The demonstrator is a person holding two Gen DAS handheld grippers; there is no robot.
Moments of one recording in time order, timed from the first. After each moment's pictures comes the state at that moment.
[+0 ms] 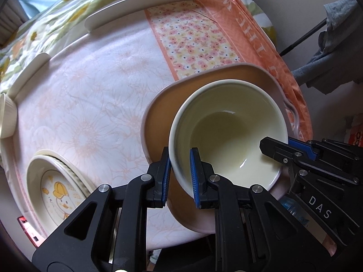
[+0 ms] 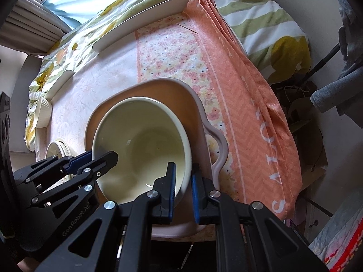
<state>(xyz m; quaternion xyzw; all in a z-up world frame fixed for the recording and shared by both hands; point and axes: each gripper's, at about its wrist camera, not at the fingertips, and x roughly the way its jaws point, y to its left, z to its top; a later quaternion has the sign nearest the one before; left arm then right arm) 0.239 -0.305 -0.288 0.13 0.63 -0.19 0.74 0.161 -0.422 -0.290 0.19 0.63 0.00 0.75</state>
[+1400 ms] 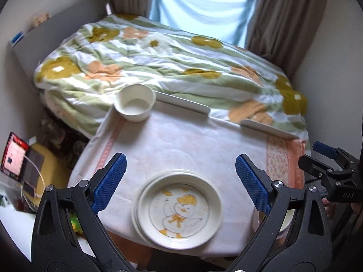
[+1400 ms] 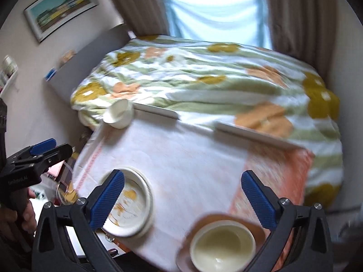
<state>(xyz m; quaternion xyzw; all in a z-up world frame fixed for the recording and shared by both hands) 0.237 -0.022 -0.115 -0.12 0.46 0.06 0.88 0.253 -0.277 -0.132 -0.01 0.47 0.26 0.84</state>
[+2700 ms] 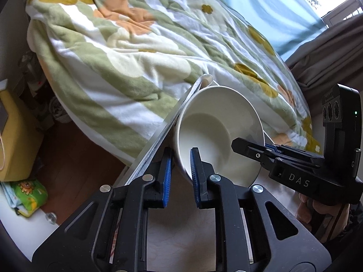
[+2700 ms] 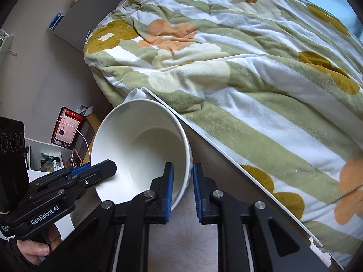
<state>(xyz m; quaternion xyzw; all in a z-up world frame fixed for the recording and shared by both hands) 0.405 0.184 -0.319 -0.30 0.53 0.08 0.79 0.459 0.022 -0.327 -0.08 0.62 0.38 0.68</state>
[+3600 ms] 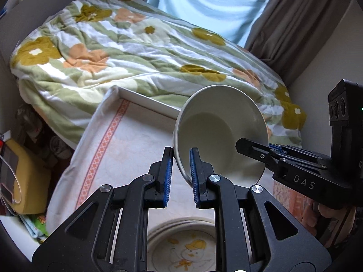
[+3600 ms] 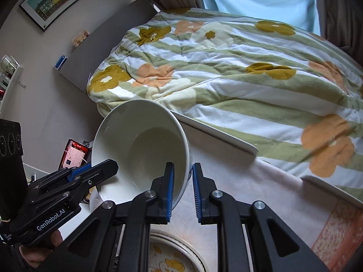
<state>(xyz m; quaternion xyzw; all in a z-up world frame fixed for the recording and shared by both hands) 0.339 0.031 -0.180 -0.18 0.48 0.00 0.86 0.367 -0.129 -0.204 0.01 0.54 0.31 0.78</state>
